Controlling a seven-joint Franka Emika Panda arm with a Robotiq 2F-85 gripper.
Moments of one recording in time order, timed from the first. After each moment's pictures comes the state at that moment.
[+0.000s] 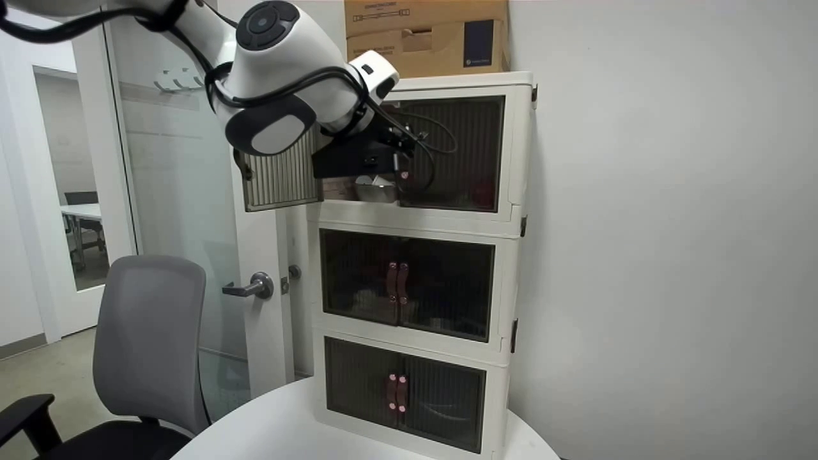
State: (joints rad) arm 0.11 0.42 -0.03 -1.56 0.89 3.22 -0.97
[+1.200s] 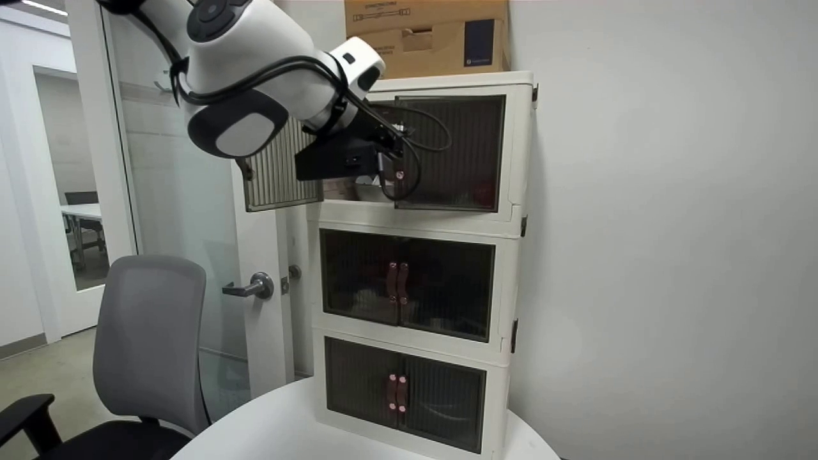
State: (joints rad) arm -0.01 0.29 0.12 -1.77 0.89 3.38 -0.97
